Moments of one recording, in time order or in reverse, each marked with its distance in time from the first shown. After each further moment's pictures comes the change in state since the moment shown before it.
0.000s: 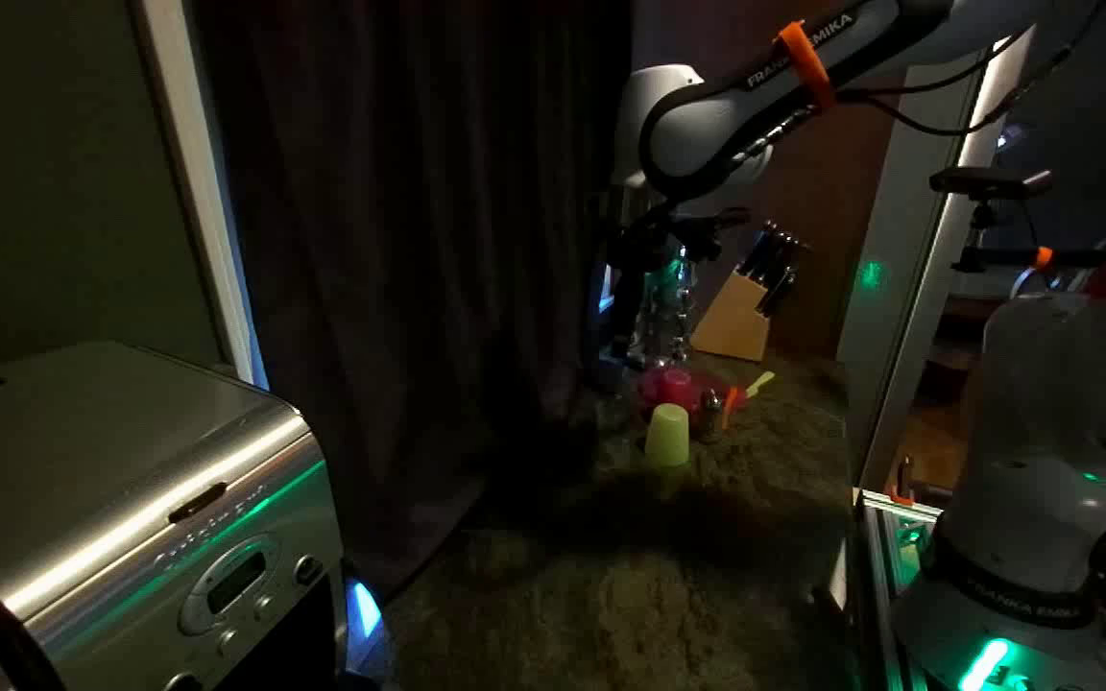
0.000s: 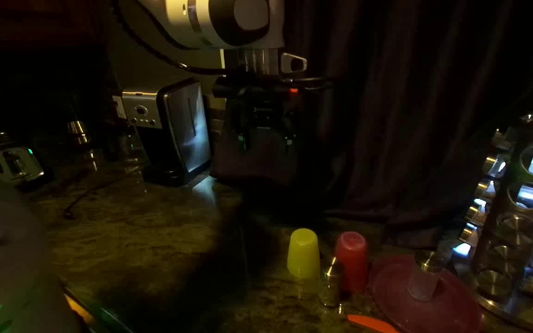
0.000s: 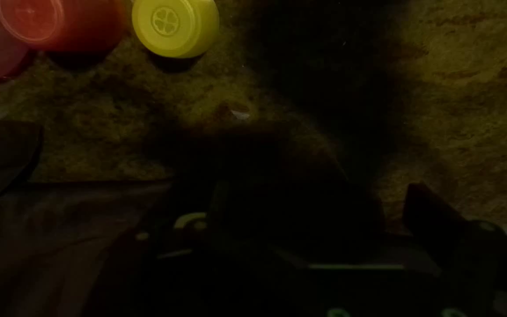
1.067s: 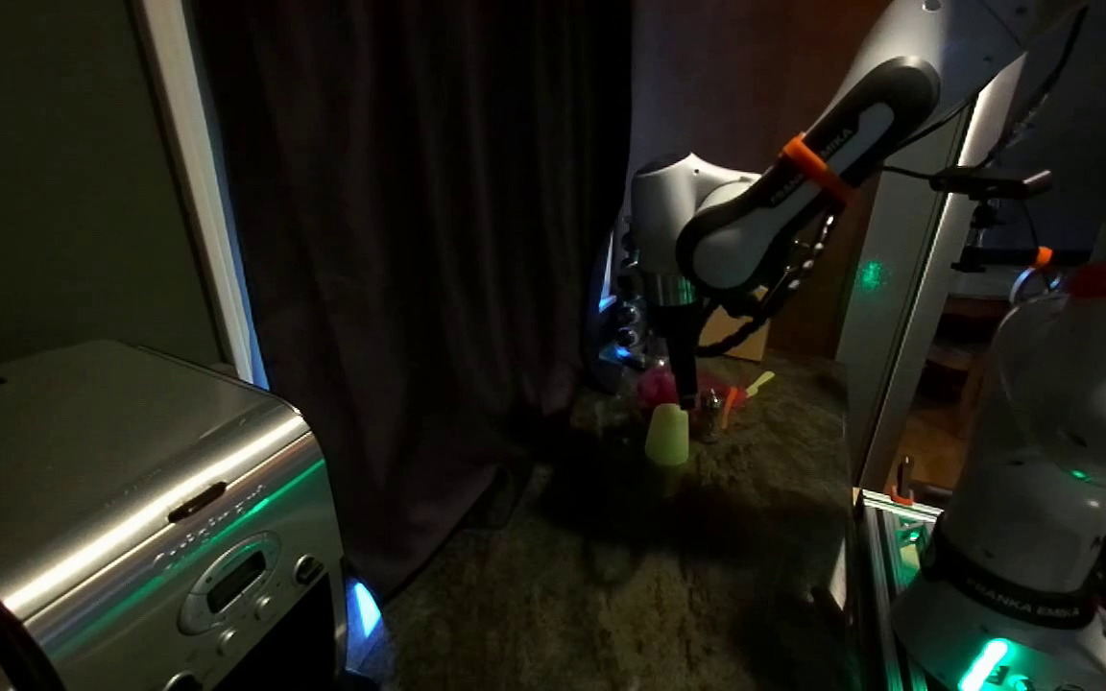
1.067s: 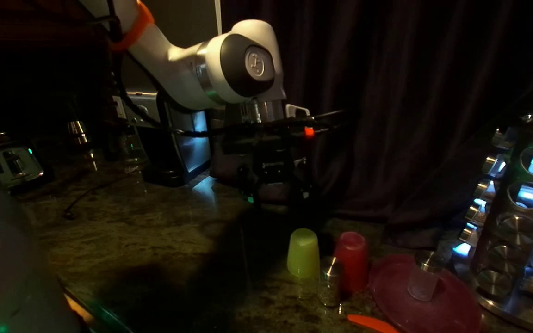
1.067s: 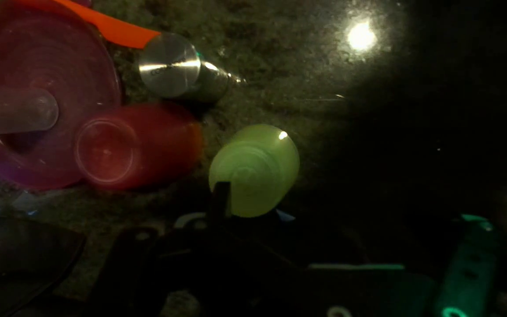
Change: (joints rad) arm -0.121 0.079 0.020 -0.164 -0.370 0.085 0.025
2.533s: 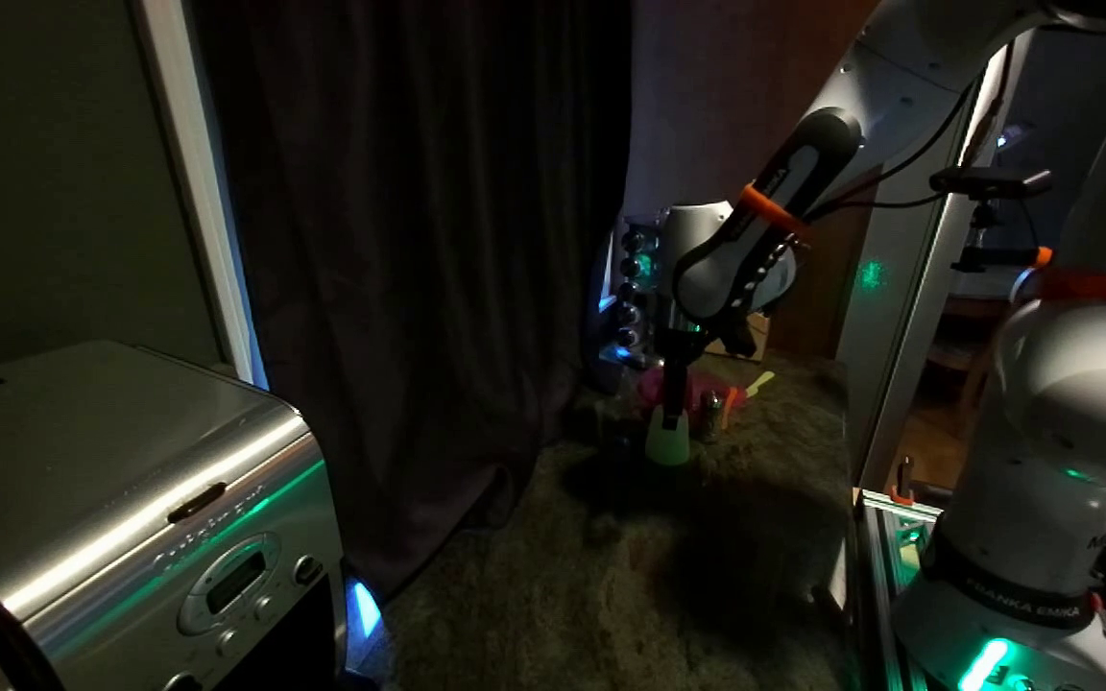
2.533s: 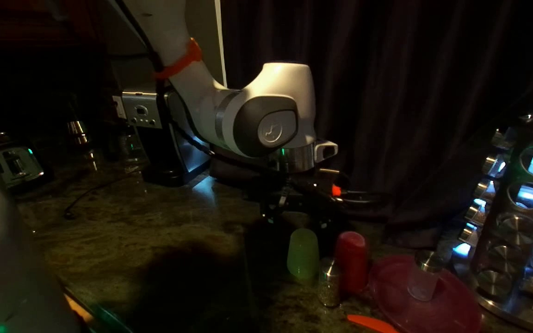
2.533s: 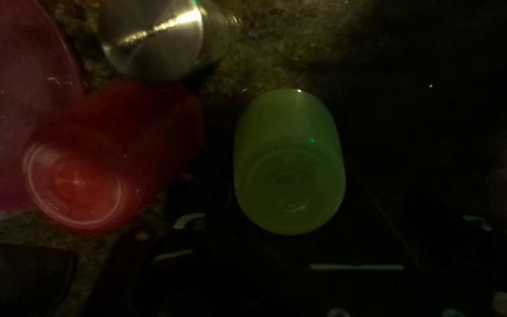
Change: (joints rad) arm -0.054 0.187 -0.092 -0.036 0.286 0.375 -0.234
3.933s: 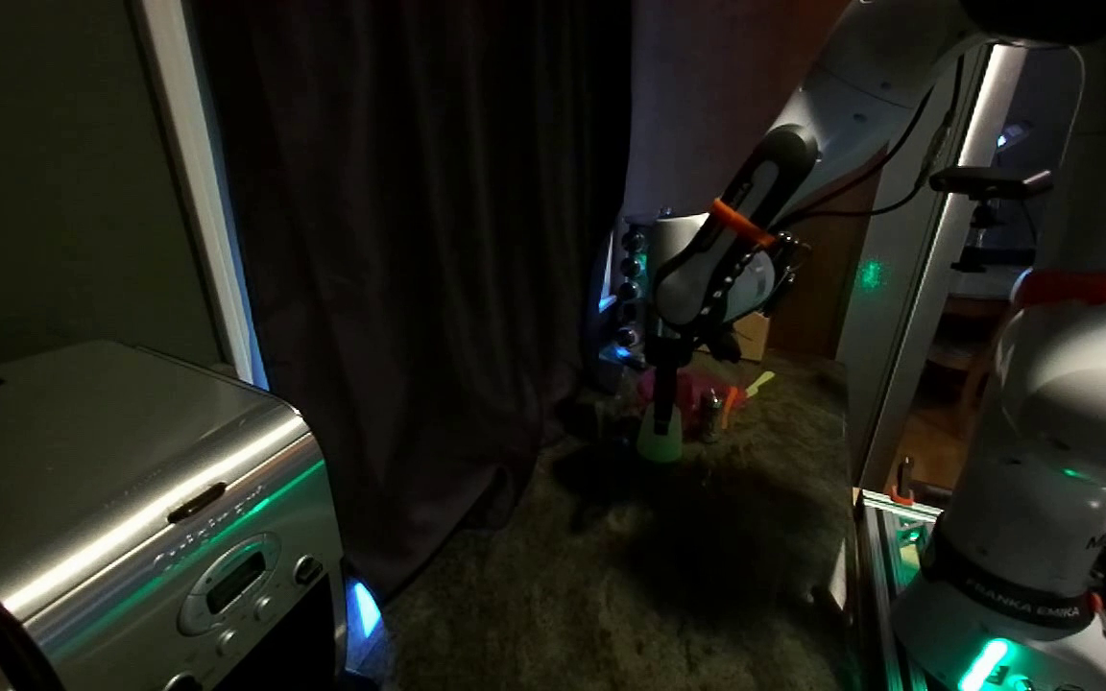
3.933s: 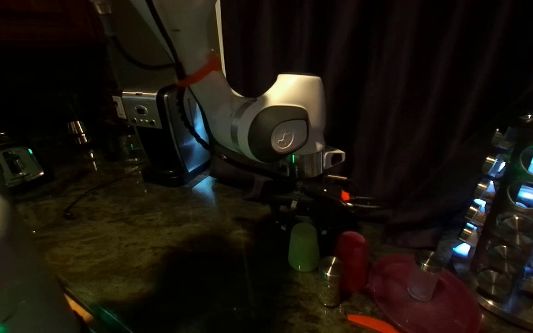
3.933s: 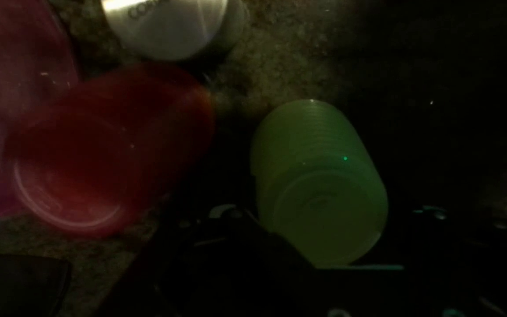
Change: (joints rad) arm -0.022 0.106 0.030 0.076 0.045 0.000 -0.033
